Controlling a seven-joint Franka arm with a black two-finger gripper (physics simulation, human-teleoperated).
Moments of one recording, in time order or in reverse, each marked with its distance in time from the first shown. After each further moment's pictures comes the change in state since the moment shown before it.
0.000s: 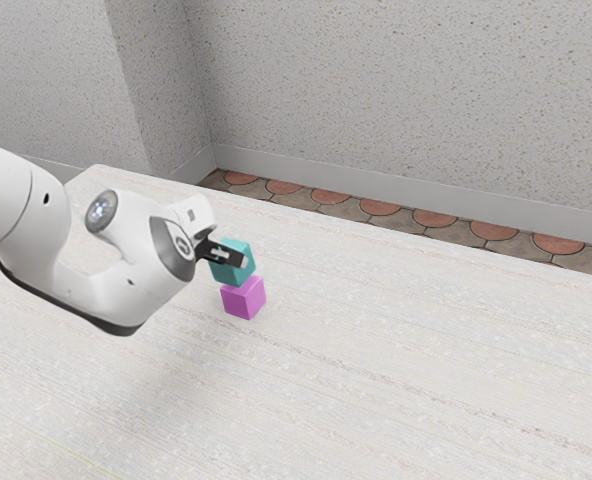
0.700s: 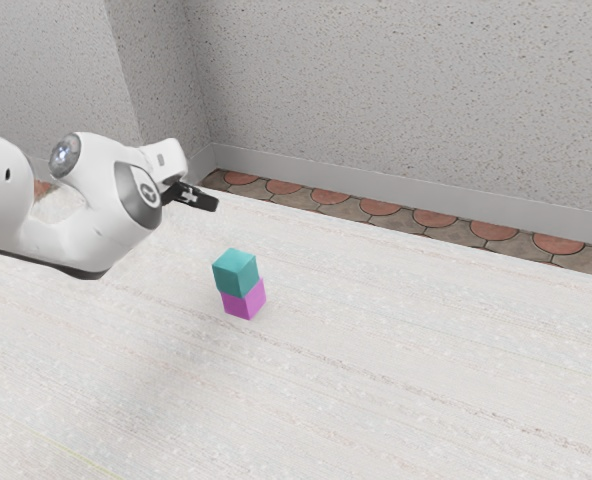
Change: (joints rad) arm -0.035 -0.150 0.226 0.149 0.197 -0.239 0.052
